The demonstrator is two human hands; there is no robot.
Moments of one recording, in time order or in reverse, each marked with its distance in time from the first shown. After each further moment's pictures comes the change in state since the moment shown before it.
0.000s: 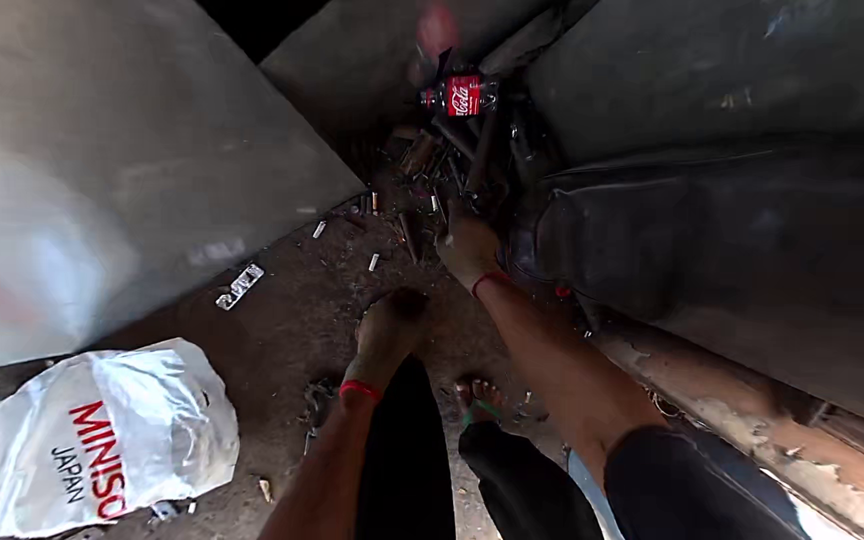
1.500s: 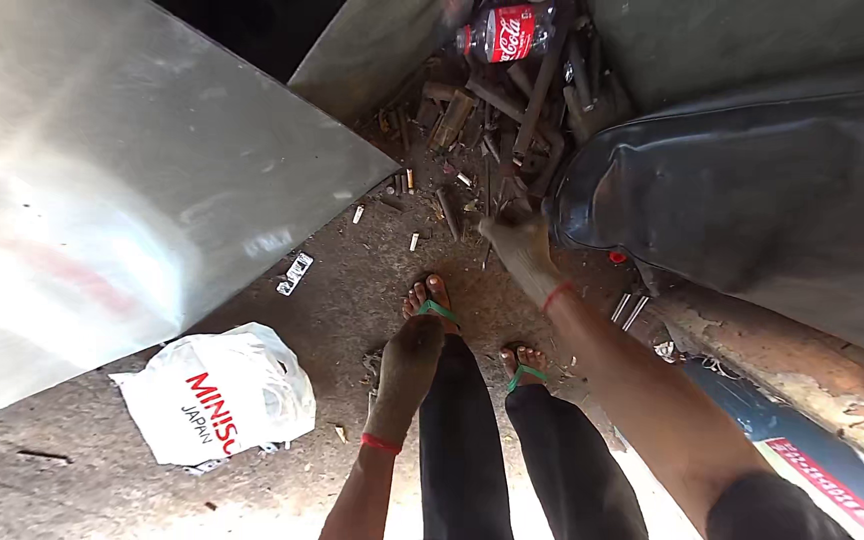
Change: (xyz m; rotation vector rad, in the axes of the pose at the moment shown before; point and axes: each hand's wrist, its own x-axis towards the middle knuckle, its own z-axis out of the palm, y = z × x) left_hand -0.065 -0.044 -0.015 -0.472 0.001 -0.116; right_hand -0.049 0.007 -0.018 0.693 -0.108 0.251
